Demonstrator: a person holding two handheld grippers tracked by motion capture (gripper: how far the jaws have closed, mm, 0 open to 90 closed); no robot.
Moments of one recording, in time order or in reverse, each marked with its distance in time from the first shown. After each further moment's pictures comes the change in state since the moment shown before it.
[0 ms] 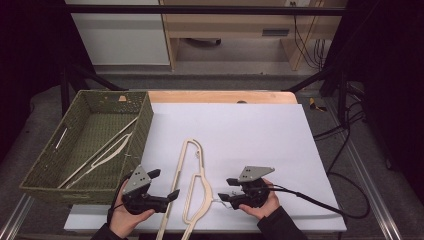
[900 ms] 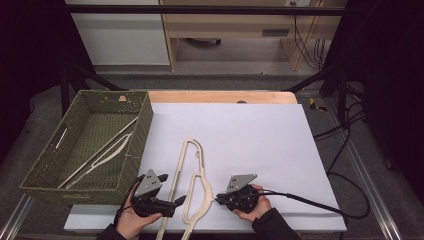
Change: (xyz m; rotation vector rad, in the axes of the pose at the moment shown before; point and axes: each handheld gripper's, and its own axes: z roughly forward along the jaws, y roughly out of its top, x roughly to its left) left arm -0.012 -0.006 0.017 0.069 -0.033 0.037; right arm 0.006 -0.015 0.033 0.132 0.051 -0.128
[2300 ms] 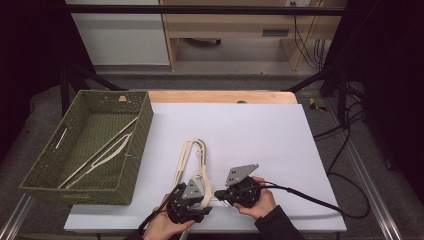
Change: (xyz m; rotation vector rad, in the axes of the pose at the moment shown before) left arm -0.059 0.016 0.062 0.292 -0.129 0.011; right arm 0.007 0.040 -0.034 0.016 0.046 -0.016
